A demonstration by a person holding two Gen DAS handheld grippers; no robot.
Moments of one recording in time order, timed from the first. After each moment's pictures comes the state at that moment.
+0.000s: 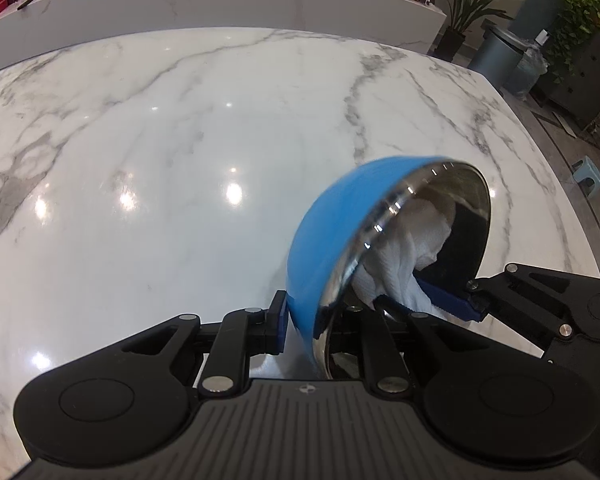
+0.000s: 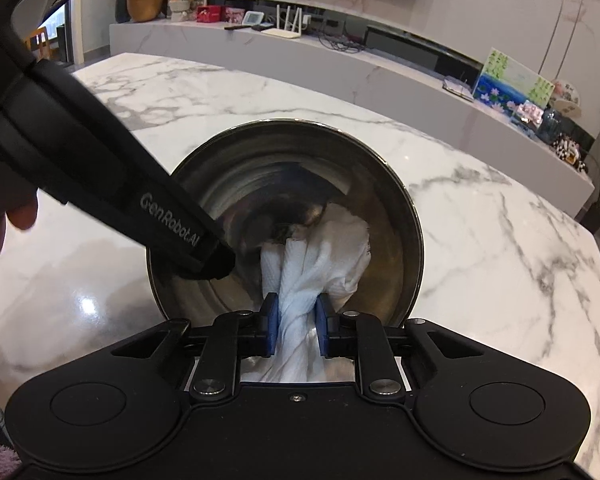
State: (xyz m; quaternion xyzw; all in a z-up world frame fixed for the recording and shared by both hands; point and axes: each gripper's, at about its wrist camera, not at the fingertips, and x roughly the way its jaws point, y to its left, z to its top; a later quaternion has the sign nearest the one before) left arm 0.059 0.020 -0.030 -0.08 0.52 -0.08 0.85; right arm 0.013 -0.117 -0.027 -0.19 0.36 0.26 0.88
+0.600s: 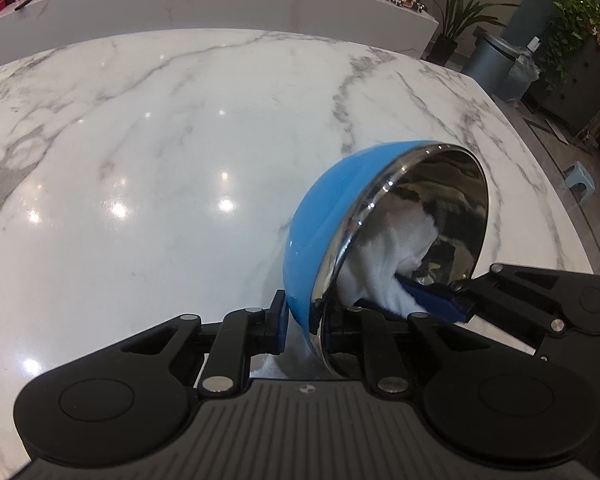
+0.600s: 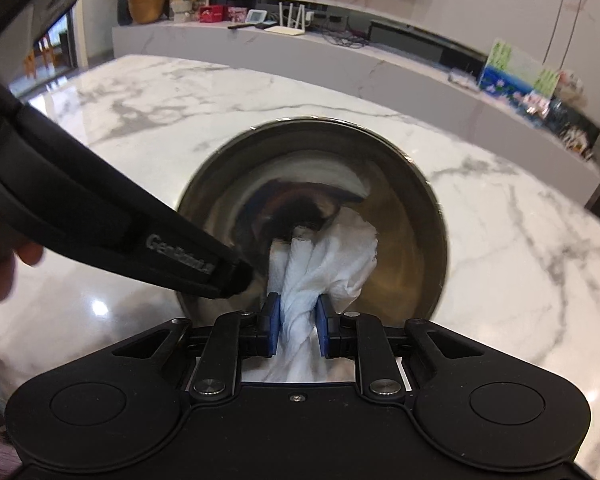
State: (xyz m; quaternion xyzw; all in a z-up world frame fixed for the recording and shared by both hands) left arm 0.051 0.015 -0.033 -0.08 0.51 -0.09 0.85; right arm 0.011 -0.121 -0.026 -0.14 0.38 0.29 0.87
